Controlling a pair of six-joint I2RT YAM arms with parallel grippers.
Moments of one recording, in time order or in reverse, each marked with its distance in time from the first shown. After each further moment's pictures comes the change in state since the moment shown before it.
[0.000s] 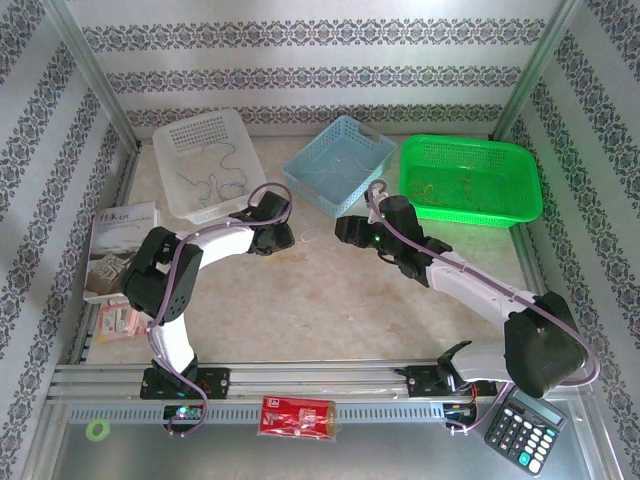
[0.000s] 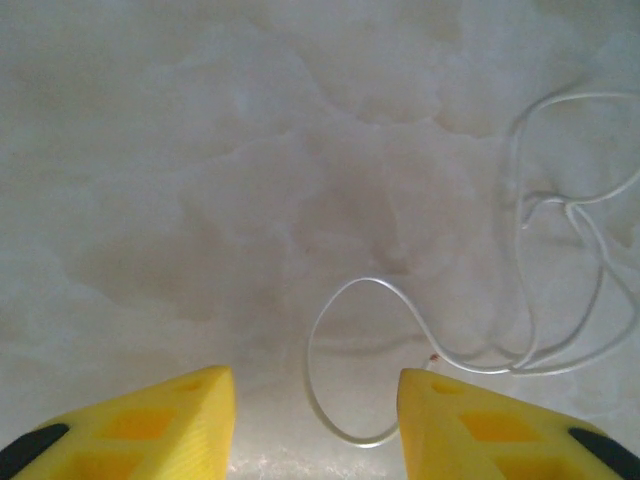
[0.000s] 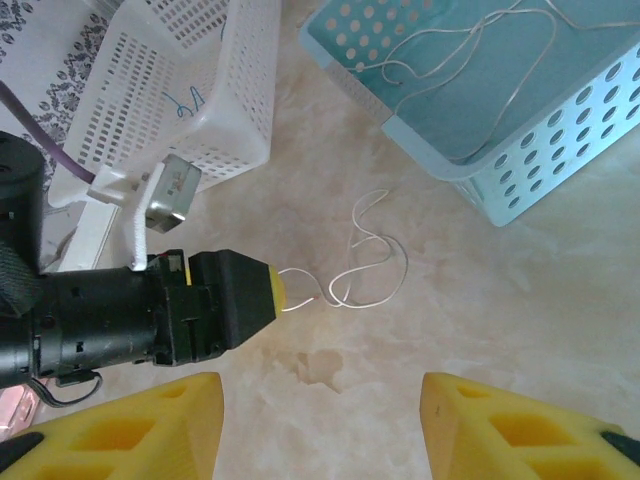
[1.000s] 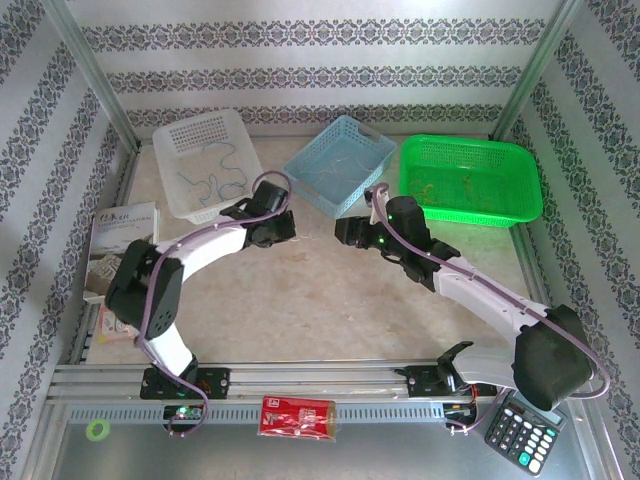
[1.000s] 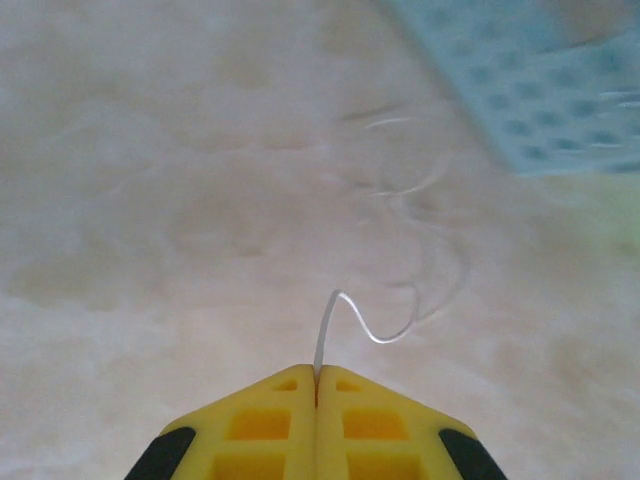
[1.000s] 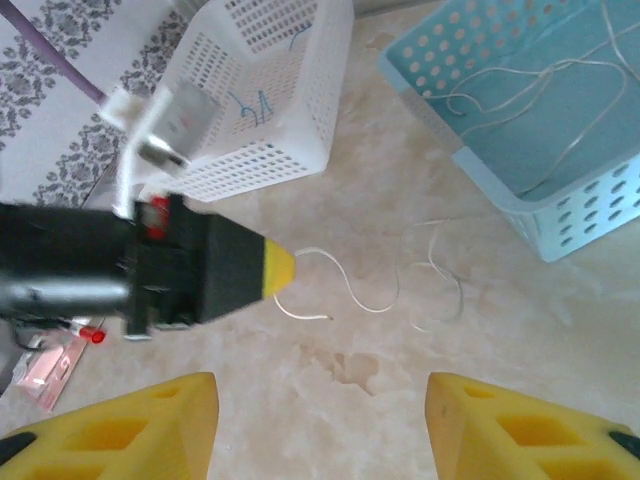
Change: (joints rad) left arm -0.012 -0.185 0.065 -0.048 0.166 0.155; right arm 0.000 -0.073 -0.011 0.015 -0.095 -0.109
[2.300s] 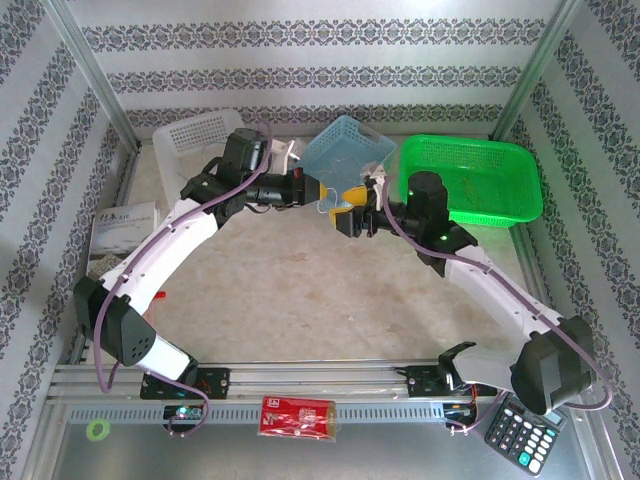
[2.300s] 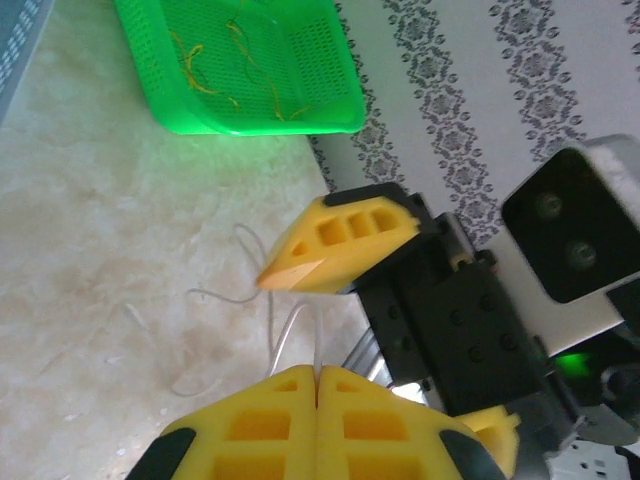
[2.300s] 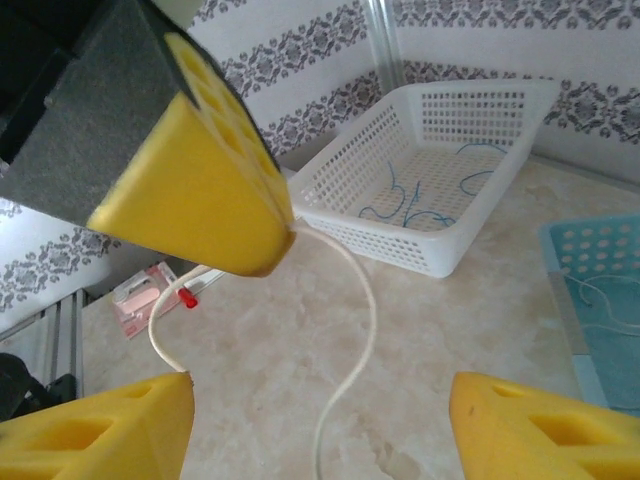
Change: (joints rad) left arm 0.000 -0.127 0.336 -0.113 0.589 -0.016; right arm -0.096 -0.008 0.157 0.010 -0.394 -0.333
